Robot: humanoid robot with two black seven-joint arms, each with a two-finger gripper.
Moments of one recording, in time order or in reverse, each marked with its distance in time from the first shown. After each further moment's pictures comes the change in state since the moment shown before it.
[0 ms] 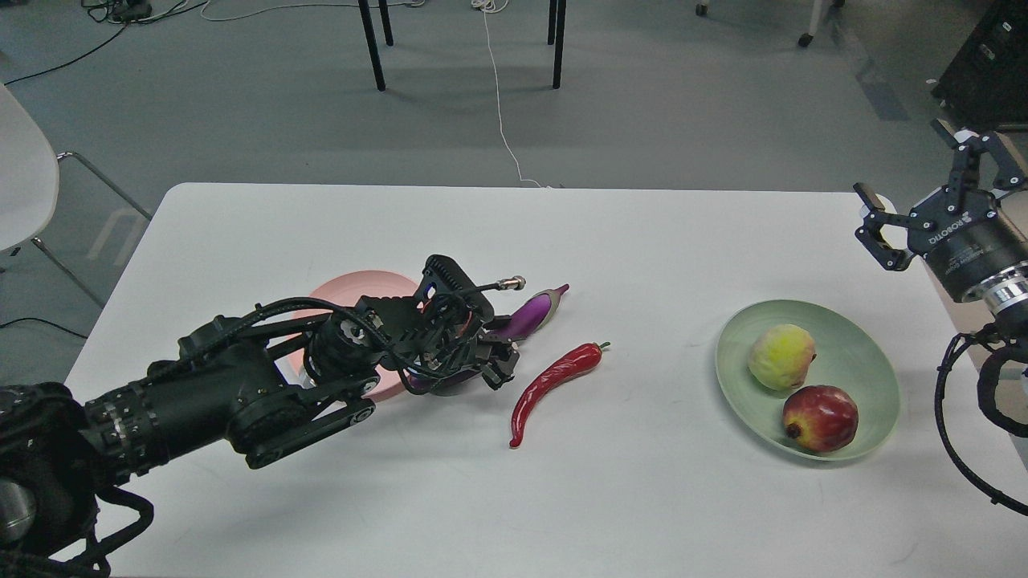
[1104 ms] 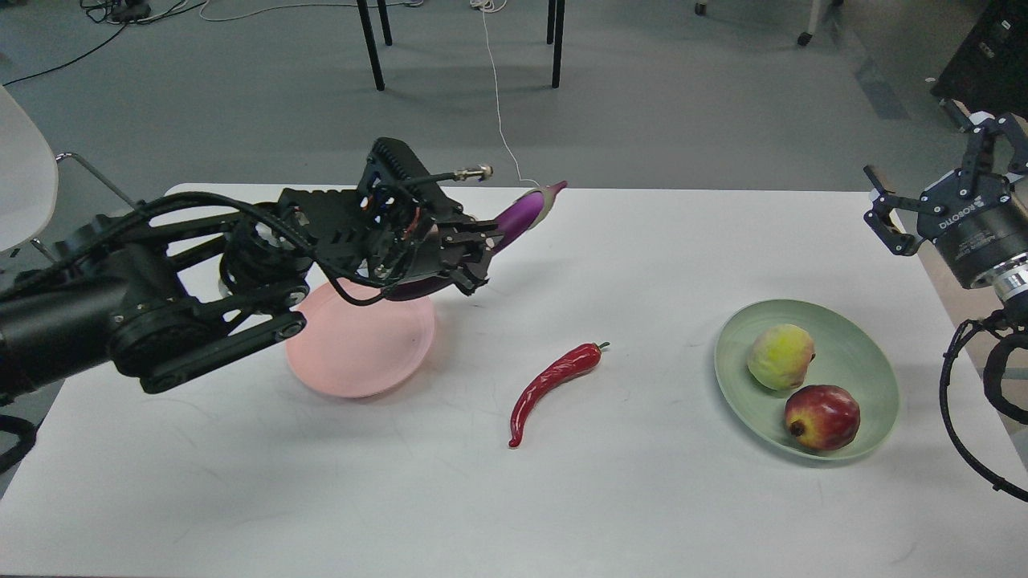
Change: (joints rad) left arm -0.203 0.370 0.001 -0.323 -0.129 -0.026 0.013; right arm 0.018 -0.005 0.027 -0.001 -0.004 0.000 -0.001
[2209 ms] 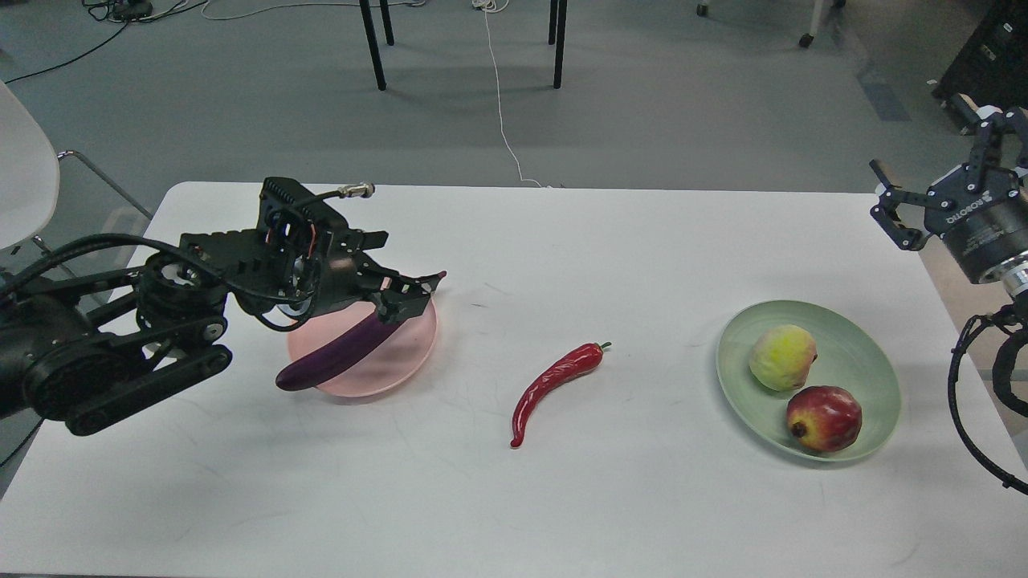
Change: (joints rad) left arm 0.092 0.003 -0.027 0.011 -0.174 0.115 0.003; right arm -0.012 -0.049 0.029 0.006 0.006 0.000 0.001
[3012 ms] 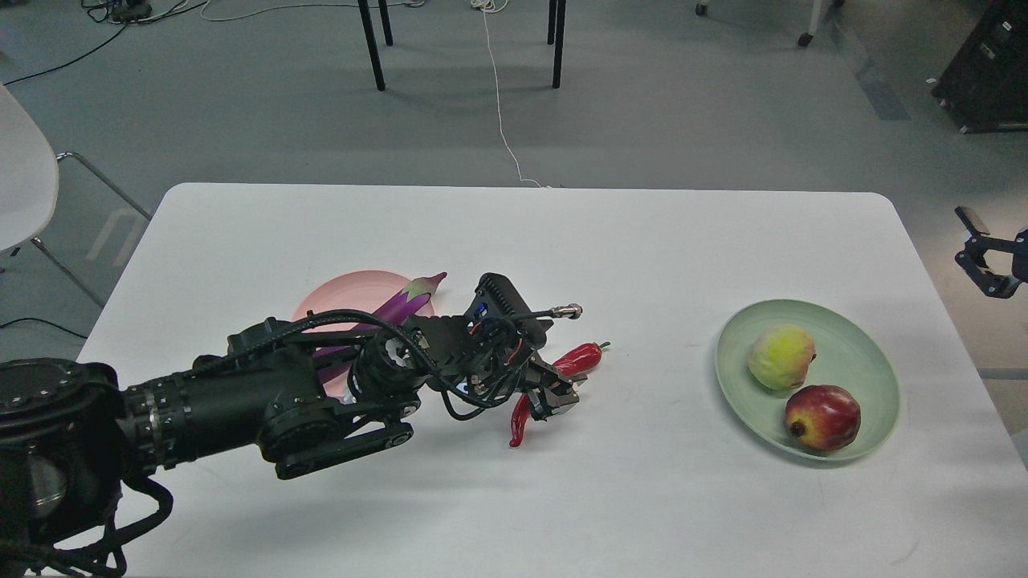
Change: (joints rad) left arm 0.053 -0.435 0.180 0.248 0.204 0.000 0.049; right arm -0.137 -0.104 0.015 -0.008 0.007 0.000 0.020
